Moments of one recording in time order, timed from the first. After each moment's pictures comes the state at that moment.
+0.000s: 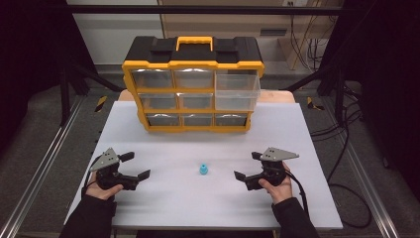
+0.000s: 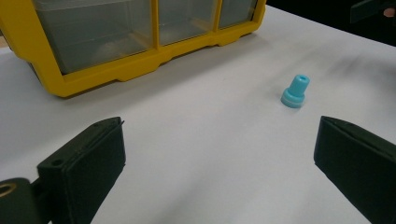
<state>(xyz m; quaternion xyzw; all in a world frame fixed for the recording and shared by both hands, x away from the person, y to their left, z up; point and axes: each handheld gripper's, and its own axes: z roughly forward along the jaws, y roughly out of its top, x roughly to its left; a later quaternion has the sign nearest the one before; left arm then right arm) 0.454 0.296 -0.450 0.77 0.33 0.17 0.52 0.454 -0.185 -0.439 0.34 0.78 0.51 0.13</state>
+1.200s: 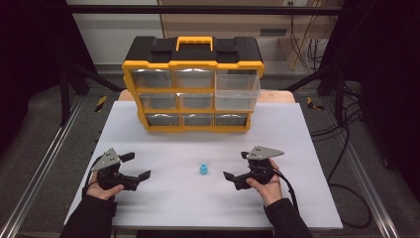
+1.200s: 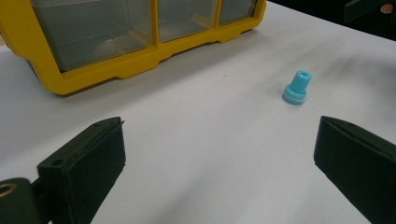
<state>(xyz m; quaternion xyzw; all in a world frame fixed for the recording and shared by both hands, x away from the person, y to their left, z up) 0.454 0.295 -0.451 0.77 0.33 0.17 0.52 0.459 -0.154 -0.437 0.33 0.80 0.49 0.13</state>
